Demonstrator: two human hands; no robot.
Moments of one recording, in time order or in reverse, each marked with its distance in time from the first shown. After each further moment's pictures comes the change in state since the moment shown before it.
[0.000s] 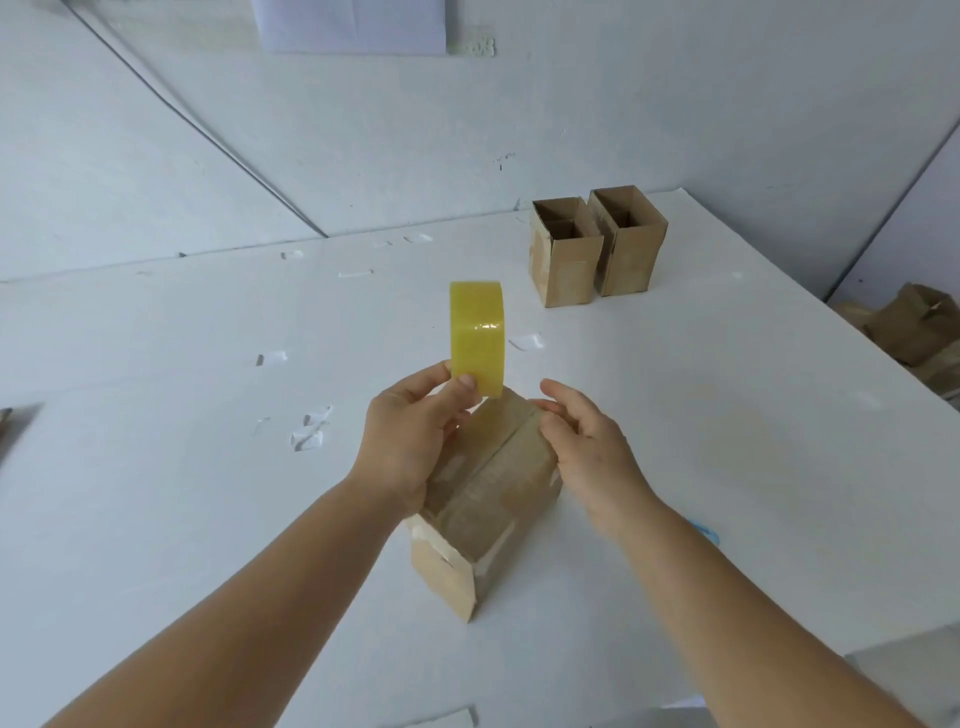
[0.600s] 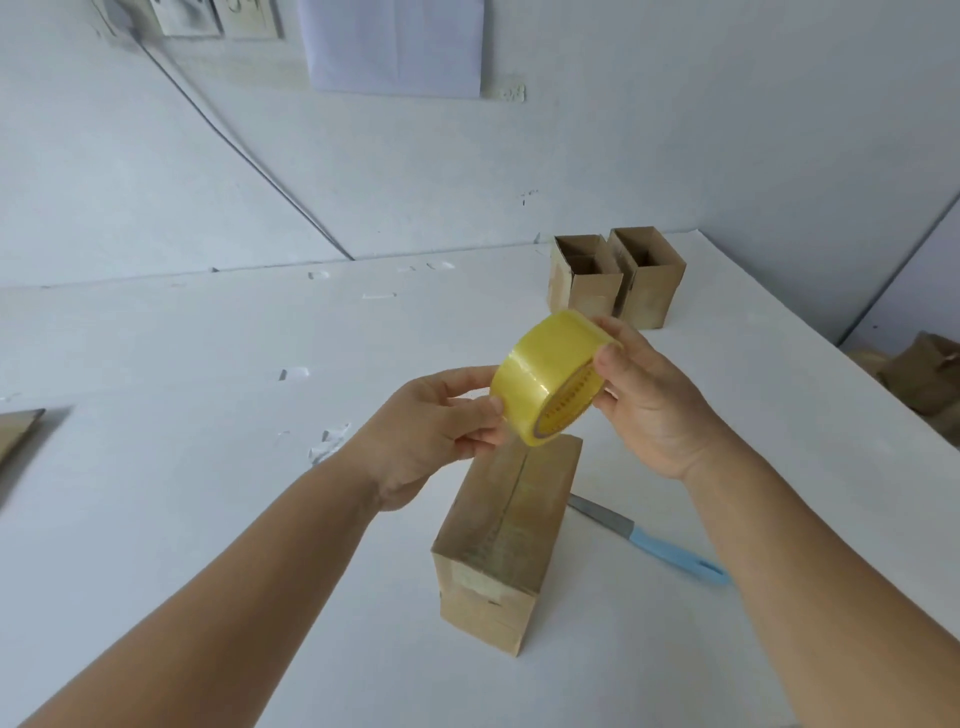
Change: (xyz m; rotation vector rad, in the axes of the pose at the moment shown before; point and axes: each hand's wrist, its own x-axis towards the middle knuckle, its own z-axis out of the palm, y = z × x) left_hand -0.004 0.045 -0.014 0.140 -0.380 -0.066; right_hand 0.025 -0.079 -0.036 0.367 -0.355 -0.180
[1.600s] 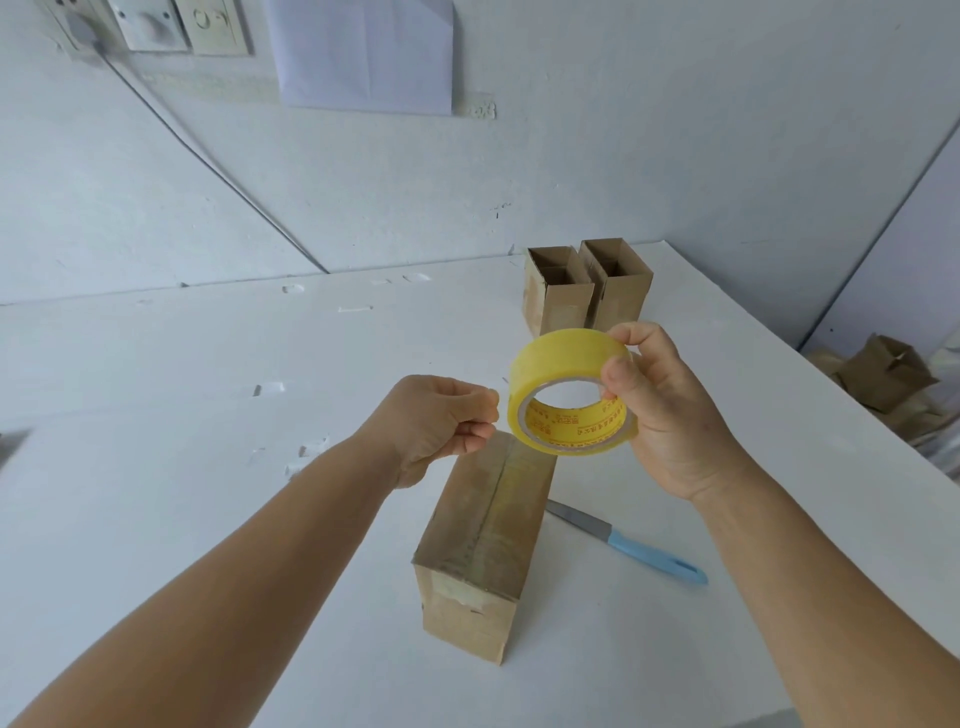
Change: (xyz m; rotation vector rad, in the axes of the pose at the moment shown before) left_hand 0.034 0.000 0.008 0.052 0.165 -0.120; right_hand -0.028 -0.011 -0.012 -0.173 0.111 -0.147
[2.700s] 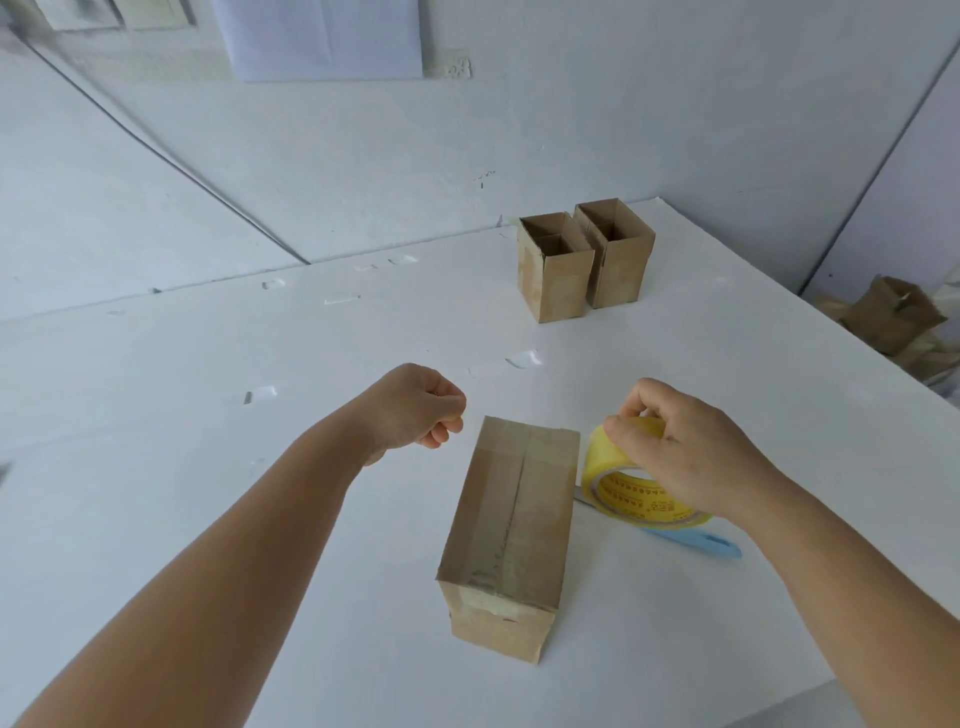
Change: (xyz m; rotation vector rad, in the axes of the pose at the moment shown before) left_hand 0.050 -0.010 -0.041 0.599 -0.066 0.027; right_hand -0.019 0.037 -0.011 -0.961 0.134 0.323
